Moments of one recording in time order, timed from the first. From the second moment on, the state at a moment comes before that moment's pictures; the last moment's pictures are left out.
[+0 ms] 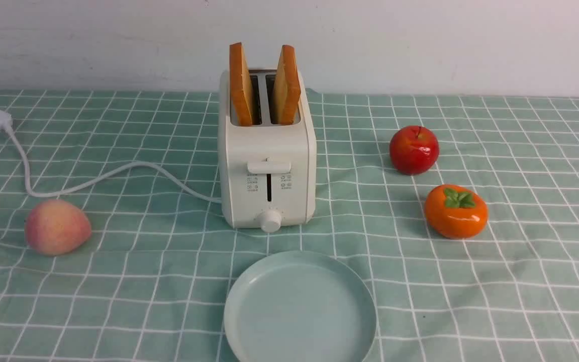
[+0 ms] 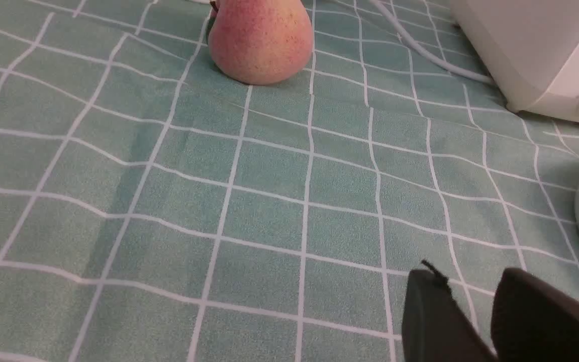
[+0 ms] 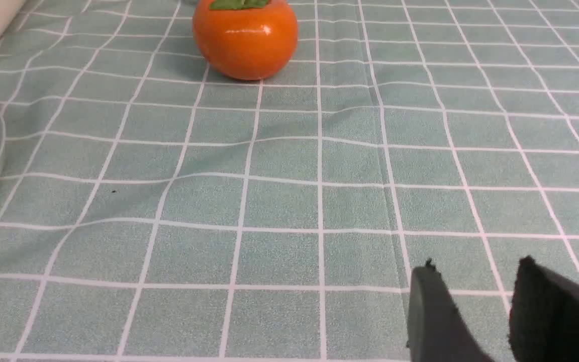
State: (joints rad) right arm 0.03 0.05 0.02 -0.07 0.36 0.05; left arm -0.07 -0.01 0.03 -0.02 0.39 -0.33
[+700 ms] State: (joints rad) right arm 0.03 0.05 0.02 -0.06 0.04 0.07; left arm -0.07 -0.01 0.03 -0.03 0.08 -0.34
